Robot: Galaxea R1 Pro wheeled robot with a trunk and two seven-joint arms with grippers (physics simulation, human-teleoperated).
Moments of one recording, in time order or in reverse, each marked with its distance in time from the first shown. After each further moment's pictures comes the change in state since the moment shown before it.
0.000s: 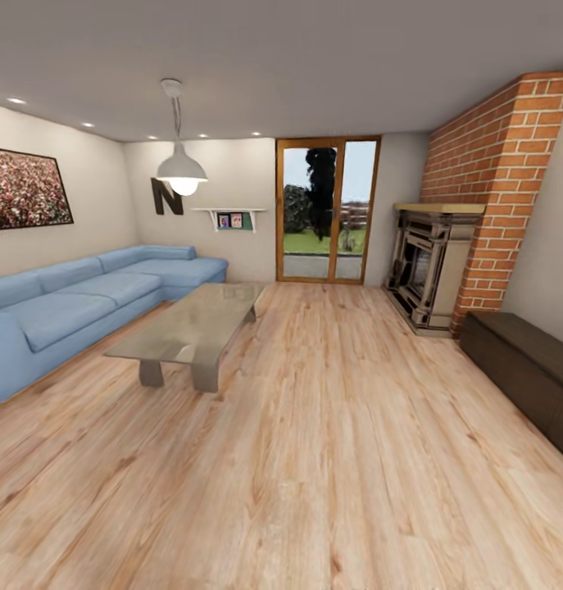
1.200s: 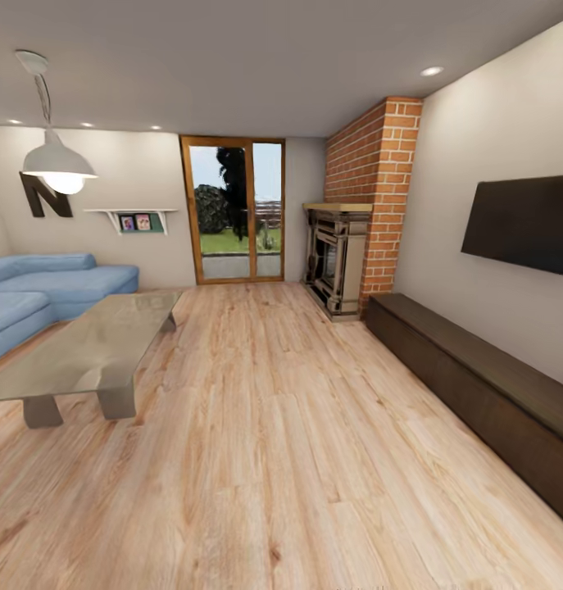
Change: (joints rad) left arm 0.000 0.000 0.000 0.000 0.000 0.001 0.000; right arm 0.000 0.000 0.000 0.006 0.000 0.000 0.000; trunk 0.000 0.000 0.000
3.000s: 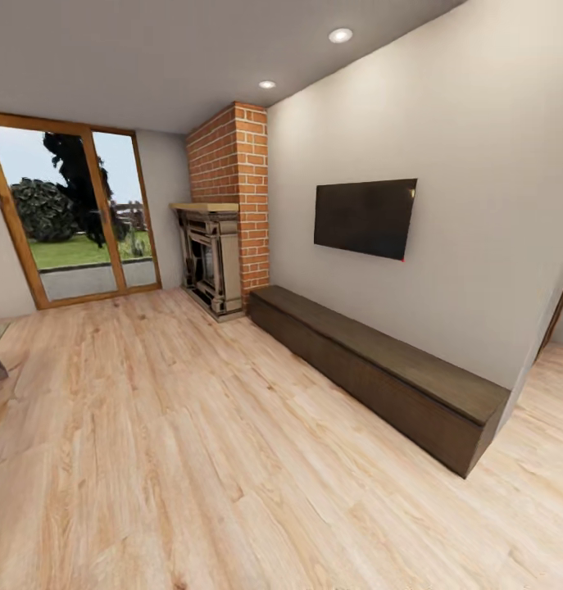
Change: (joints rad) left arm 0.000 -0.002 0.000 0.000 0.000 0.000 0.000; right arm 0.000 0.000 0.000 0.000 0.001 0.000 0.000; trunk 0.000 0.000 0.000
